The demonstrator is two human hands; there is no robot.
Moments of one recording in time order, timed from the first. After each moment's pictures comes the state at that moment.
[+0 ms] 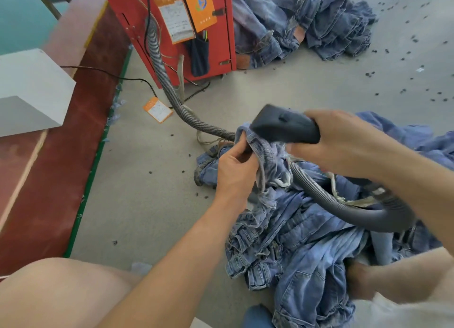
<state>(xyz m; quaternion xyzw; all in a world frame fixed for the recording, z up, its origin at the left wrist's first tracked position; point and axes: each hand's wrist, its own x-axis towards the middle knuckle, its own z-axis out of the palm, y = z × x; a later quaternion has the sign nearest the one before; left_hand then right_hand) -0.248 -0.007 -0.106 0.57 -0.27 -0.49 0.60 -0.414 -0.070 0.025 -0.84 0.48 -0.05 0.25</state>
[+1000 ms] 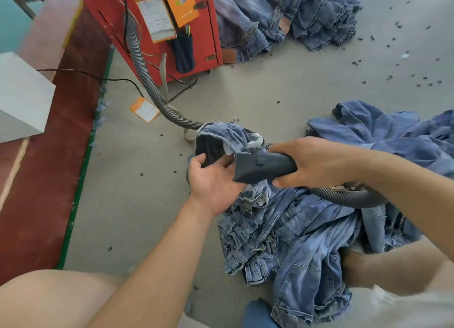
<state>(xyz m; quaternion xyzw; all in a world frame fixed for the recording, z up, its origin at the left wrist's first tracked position) -0.210 0.001 -0.129 0.34 0.07 -0.75 0.57 -0.423 -0.075 -0.020 -0.86 0.34 0.07 0.36</state>
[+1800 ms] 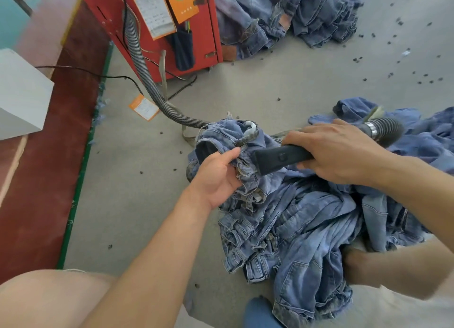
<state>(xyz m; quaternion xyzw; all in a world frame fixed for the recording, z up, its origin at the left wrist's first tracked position) -0.209 -0.004 -0.110 0.43 -0.14 -0.74 0.49 -0.451 -0.078 -0.031 -0.92 0.36 0.04 0.11</state>
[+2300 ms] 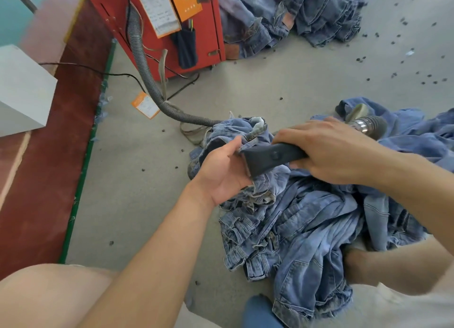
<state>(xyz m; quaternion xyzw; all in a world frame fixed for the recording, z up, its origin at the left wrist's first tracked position) -0.214 -0.005 -0.095 0.42 -0.15 -0.78 0.44 -0.435 -0.069 -0.014 -0.92 0.34 0.03 0.17</state>
